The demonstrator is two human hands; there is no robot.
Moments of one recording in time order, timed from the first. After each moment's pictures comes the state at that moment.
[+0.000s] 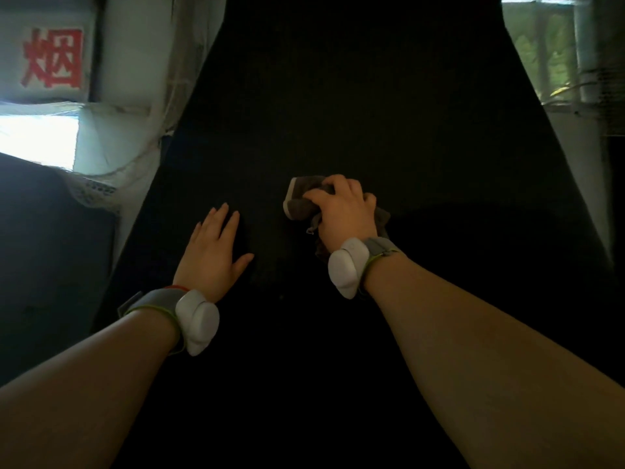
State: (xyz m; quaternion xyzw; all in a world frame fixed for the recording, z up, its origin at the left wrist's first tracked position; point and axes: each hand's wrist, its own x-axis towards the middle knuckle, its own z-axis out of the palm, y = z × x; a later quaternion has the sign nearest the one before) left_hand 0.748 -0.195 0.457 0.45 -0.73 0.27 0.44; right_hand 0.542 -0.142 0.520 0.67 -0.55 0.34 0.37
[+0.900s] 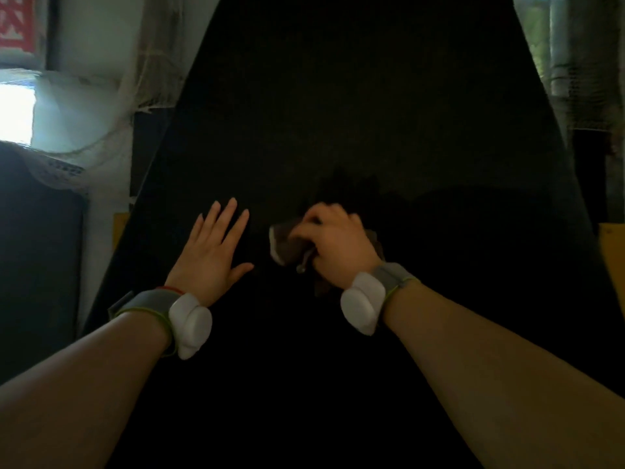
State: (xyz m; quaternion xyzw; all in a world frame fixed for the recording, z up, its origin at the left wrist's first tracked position) left_hand 0.777 -0.230 0.431 0.40 -0.78 0.31 0.36; right_hand 0.562 -0.133 0.467 0.76 -0.50 0.25 0.33
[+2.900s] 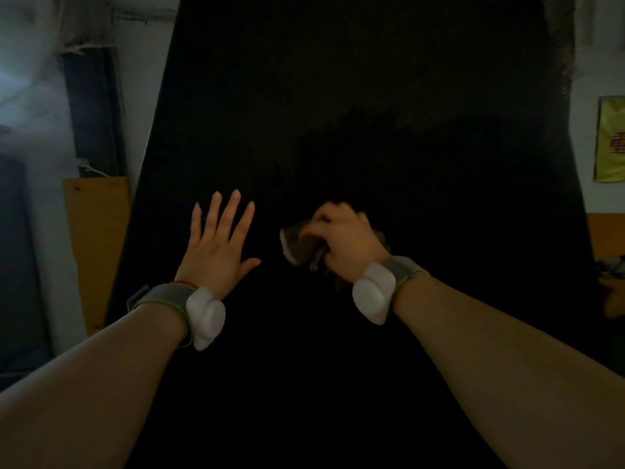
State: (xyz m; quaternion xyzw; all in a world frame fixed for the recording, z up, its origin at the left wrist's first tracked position) left_hand 0.813 -0.255 0.357 0.33 -0.81 0.35 0.35; right_hand 0.610 -0.120 0.389 0.74 -0.58 0.24 0.24
